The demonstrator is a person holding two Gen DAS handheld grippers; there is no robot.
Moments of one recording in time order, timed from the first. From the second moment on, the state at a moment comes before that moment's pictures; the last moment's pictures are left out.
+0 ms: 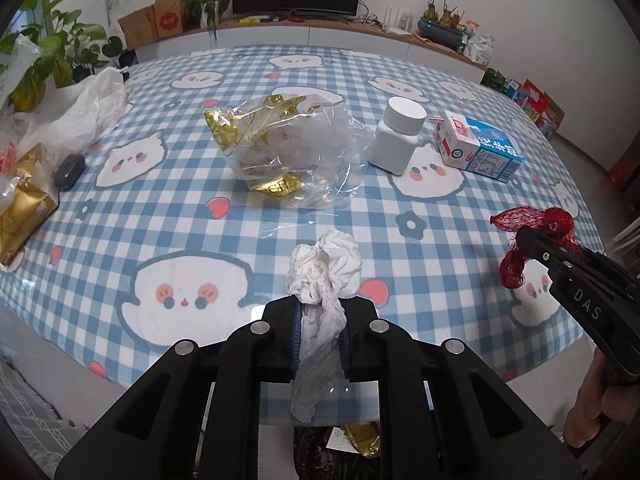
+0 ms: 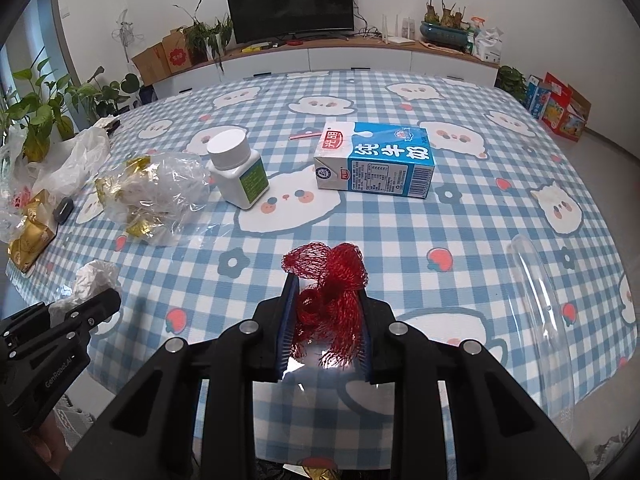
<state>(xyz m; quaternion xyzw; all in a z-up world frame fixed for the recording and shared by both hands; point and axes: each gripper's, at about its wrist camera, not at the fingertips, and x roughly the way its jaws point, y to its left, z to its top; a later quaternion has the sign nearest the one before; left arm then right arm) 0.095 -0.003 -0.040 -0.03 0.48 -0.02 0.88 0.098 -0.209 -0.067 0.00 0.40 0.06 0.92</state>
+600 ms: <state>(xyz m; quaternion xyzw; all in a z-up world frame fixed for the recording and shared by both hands) 0.030 0.019 -0.024 -0.04 0.47 -0.01 0.88 0.034 -0.198 -0.049 -0.01 0.37 0.06 0.93</state>
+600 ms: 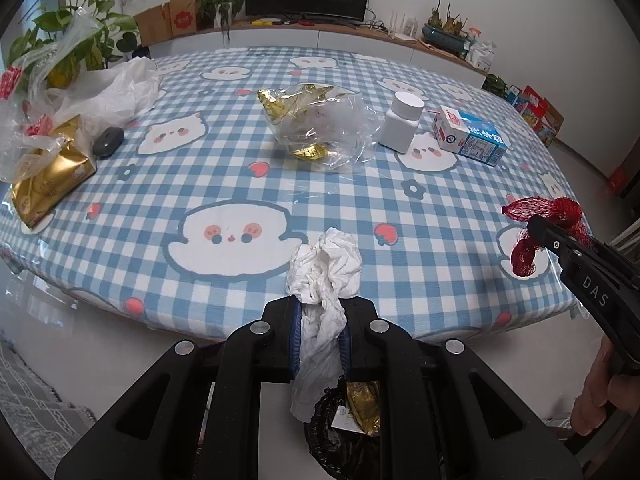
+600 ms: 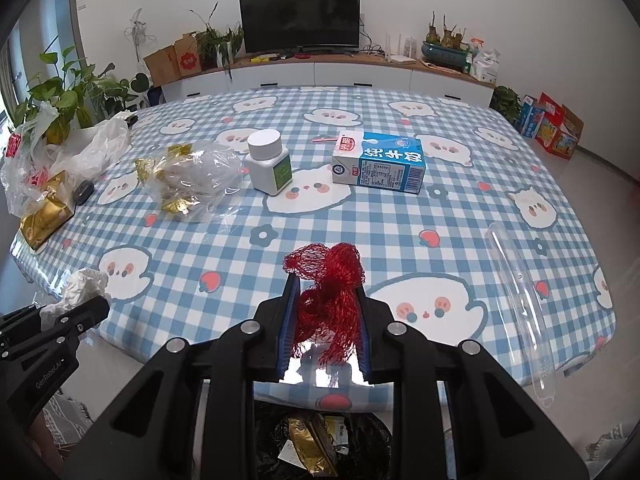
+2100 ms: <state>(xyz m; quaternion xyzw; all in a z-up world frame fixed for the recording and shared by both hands) -0.073 0.024 -0.151 -0.04 0.52 -0.01 0.86 -0.065 -0.173 -0.184 -0.03 0.47 0.07 0.88</state>
